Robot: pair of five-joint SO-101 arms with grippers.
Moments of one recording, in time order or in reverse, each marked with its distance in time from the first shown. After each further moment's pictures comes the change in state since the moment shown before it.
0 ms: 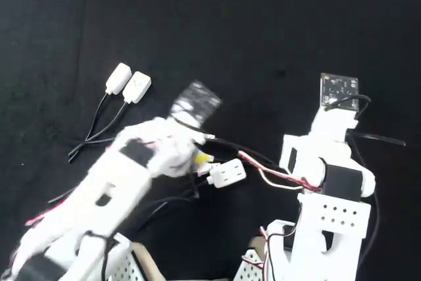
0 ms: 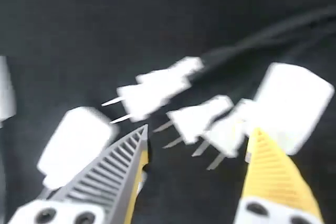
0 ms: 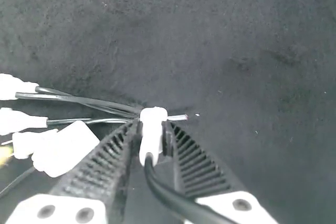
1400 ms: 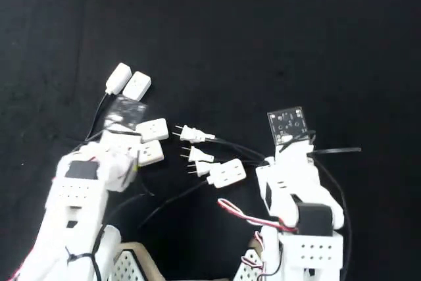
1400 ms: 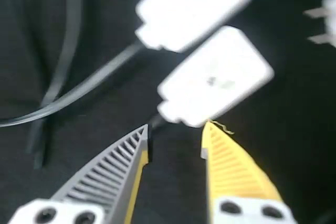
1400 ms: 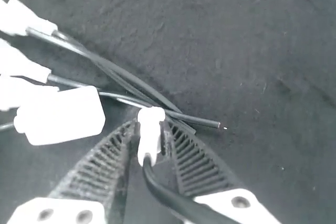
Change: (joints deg) left arm -27.6 -16.7 17.8 7.9 -7.9; right arm -9.7 -27.0 25.9 -3.9 11.8
